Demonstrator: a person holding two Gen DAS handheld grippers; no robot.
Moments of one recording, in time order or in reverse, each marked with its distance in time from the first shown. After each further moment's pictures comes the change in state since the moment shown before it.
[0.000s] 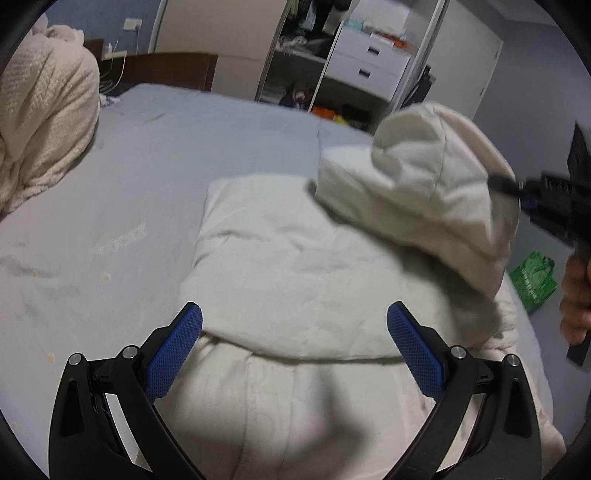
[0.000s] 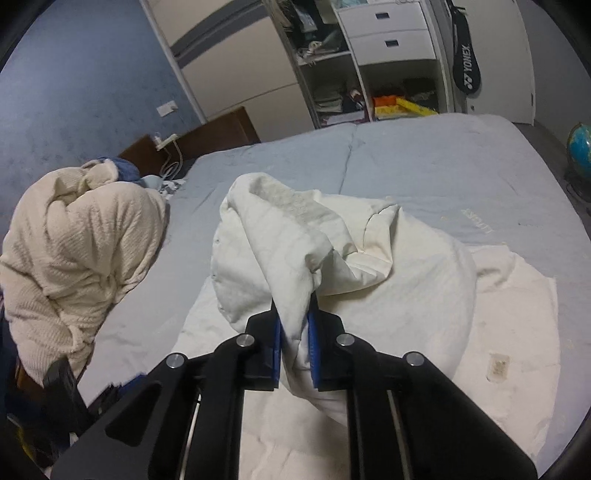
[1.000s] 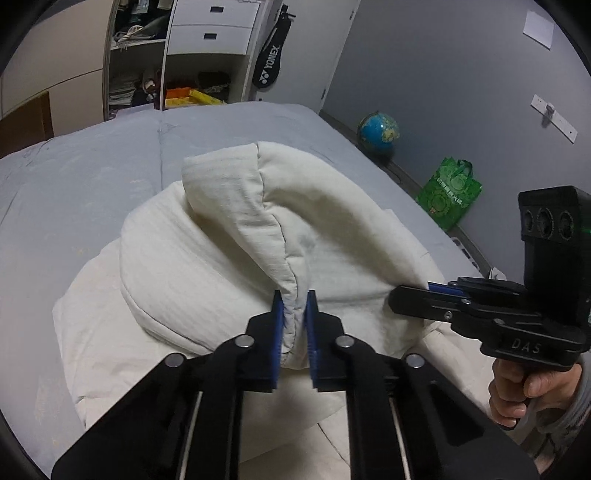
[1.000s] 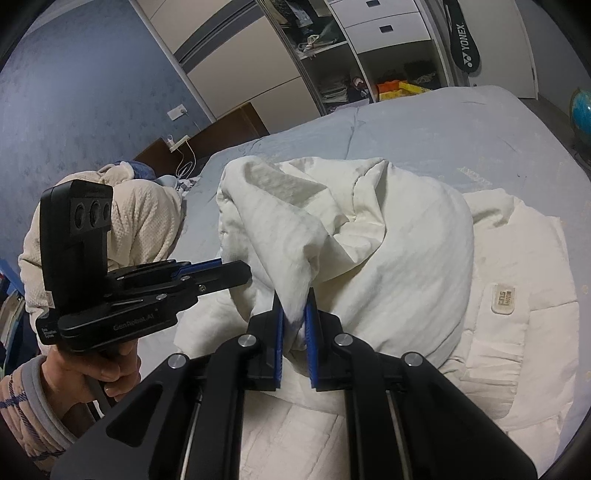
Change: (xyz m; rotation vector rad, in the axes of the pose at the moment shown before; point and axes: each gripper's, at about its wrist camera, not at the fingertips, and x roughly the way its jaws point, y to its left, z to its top) left arm 0.077 -0.126 0.100 0.396 0.214 -0.349; right arm -0.013 -0.031 -0.050 0.075 0.013 0.093
